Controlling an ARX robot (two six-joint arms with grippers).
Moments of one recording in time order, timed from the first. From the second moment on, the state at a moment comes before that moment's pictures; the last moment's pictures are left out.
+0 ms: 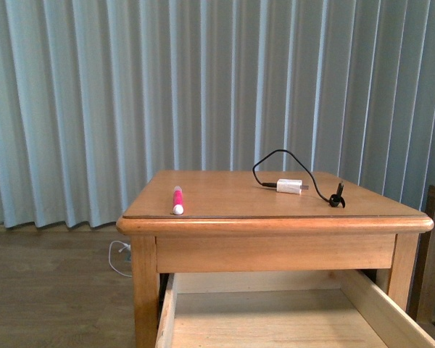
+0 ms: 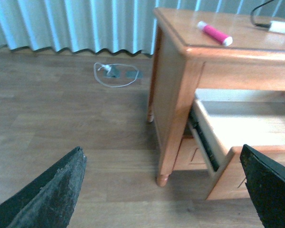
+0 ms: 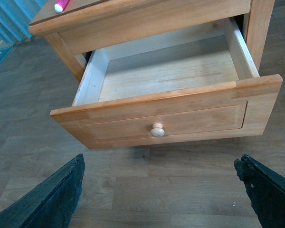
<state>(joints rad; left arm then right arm) -0.22 0.43 0.15 0.23 -0.22 -0.07 0.37 0.49 0.34 -0.21 0.08 0.35</state>
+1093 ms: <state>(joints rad) -0.30 1.98 1.56 0.09 -0.24 -0.03 0.37 0.49 0.34 -0.21 0.08 0.35</state>
